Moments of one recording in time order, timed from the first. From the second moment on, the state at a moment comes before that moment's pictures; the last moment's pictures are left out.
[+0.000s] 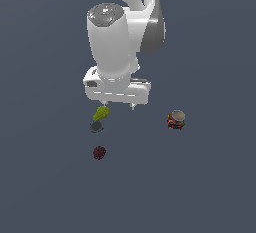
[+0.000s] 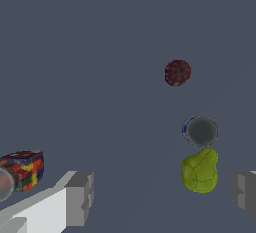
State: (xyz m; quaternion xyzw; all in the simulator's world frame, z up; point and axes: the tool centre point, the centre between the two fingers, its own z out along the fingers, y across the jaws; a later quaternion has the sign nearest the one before) arm 0.011 -0.032 0.237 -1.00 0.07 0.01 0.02
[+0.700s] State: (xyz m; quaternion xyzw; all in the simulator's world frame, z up) arm -0.006 -0.128 0.105 -0.98 0.20 0.00 0.01
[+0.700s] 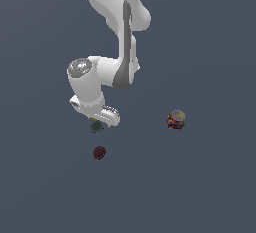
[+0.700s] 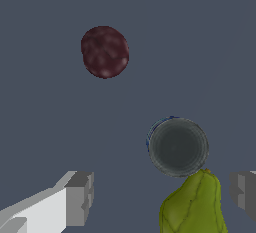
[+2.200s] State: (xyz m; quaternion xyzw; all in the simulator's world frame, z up) arm -0.024 -0.160 0.016 -0.97 0.24 0.00 0.00
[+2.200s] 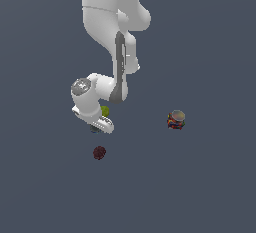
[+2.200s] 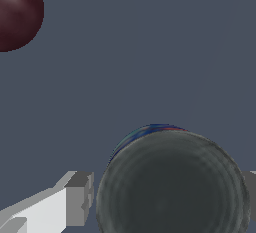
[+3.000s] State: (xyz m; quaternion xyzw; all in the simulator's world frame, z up) arm -0.023 -0.158 0.016 -0.97 0.24 0.00 0.00
